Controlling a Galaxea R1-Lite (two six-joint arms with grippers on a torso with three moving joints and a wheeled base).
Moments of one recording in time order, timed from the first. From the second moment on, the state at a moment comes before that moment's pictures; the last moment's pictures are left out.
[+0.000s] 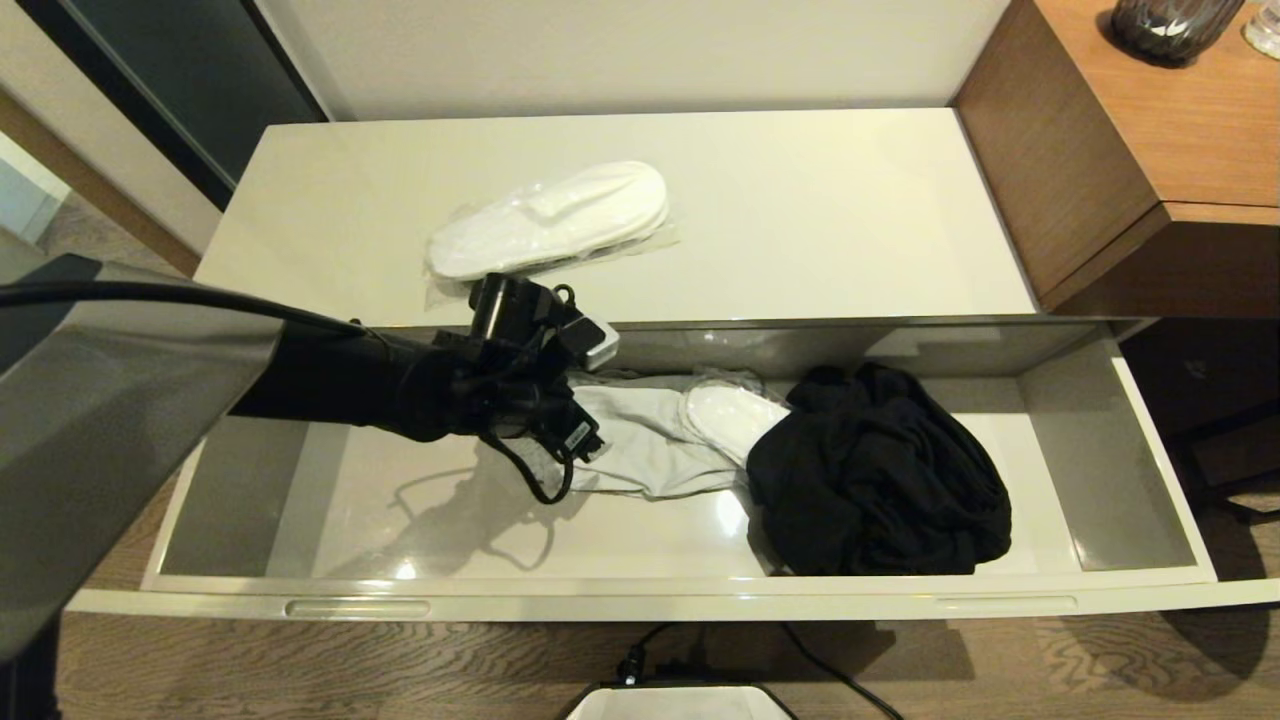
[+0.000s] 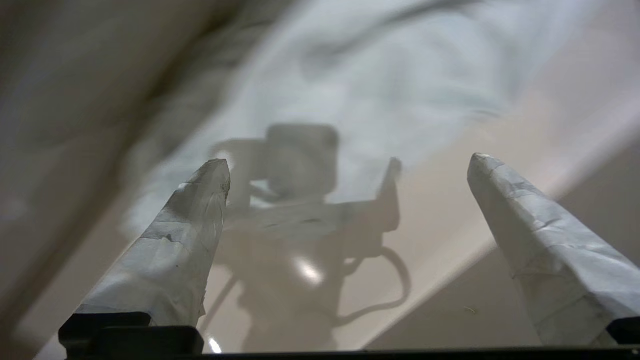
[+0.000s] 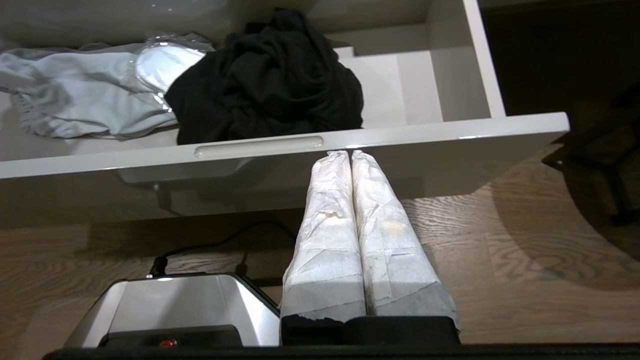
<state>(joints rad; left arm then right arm) -0.48 2.08 -1.46 -0.02 0.05 0.49 0.00 0.00 0.00 -0.03 -0.01 0.06</state>
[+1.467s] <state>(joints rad) -0.53 2.33 -1.53 -0.14 -0.05 0.81 0.00 0.00 0.00 -0.03 -0.01 0.06</state>
